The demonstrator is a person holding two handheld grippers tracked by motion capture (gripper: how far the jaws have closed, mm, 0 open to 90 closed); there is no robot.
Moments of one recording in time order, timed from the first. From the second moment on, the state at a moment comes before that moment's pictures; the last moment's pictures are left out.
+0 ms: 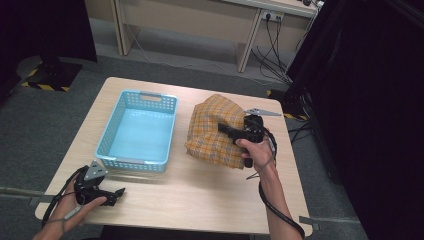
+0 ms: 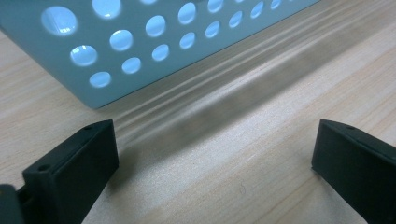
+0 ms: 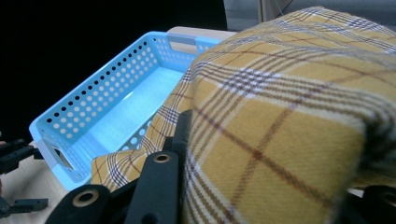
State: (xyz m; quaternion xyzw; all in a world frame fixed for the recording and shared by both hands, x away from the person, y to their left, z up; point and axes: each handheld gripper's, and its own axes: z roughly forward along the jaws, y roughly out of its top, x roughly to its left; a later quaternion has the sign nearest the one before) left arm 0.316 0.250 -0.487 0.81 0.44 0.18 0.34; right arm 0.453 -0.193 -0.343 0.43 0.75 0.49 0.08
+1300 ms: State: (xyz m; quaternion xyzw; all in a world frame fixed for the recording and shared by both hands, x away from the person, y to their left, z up) left arm 0.316 0.250 -0.487 0.81 0.44 0.18 0.34; right arm 0.462 -0.127 -0.278 0.38 0.76 0.52 0.08
